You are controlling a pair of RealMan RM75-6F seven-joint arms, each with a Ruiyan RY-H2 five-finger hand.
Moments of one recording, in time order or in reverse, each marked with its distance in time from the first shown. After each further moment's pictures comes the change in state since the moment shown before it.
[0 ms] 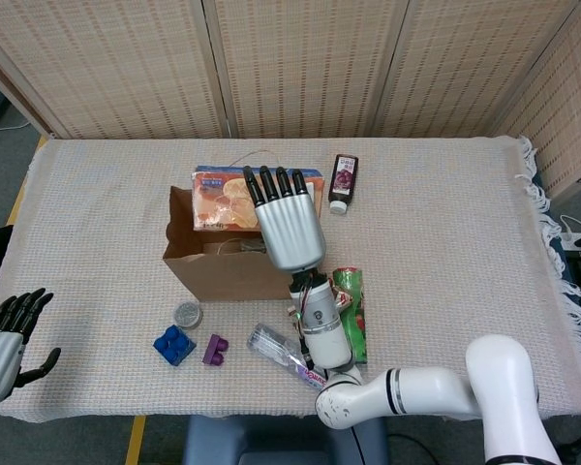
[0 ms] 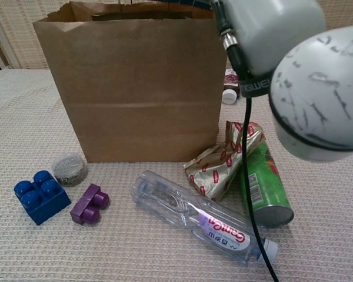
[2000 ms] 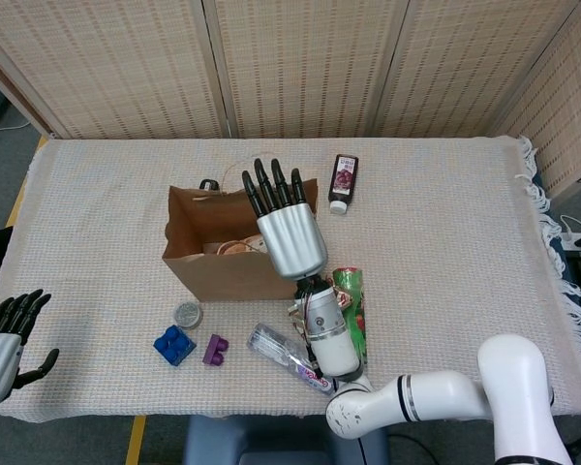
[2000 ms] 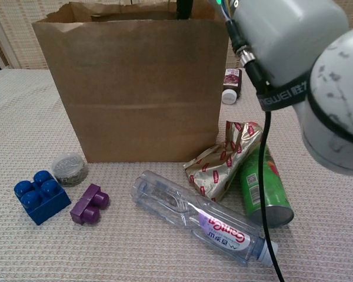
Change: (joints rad) left arm 0.008 -0.001 0.000 -0.005 -0.006 0.005 0.008; right arm -0.033 0.050 -0.029 -0.120 0.082 -0.034 -0.192
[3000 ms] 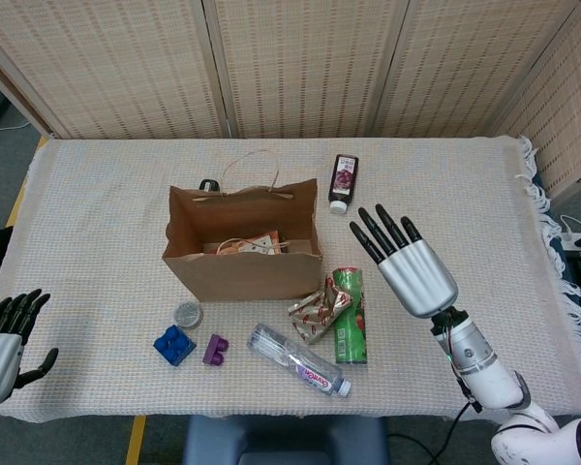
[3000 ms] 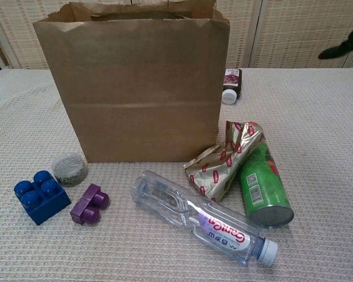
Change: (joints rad) left arm 0.006 -0.009 -0.007 -0.014 -0.013 0.006 0.056; right arm -0.428 0.644 -0.416 -0.223 -0.453 -0.142 0.471
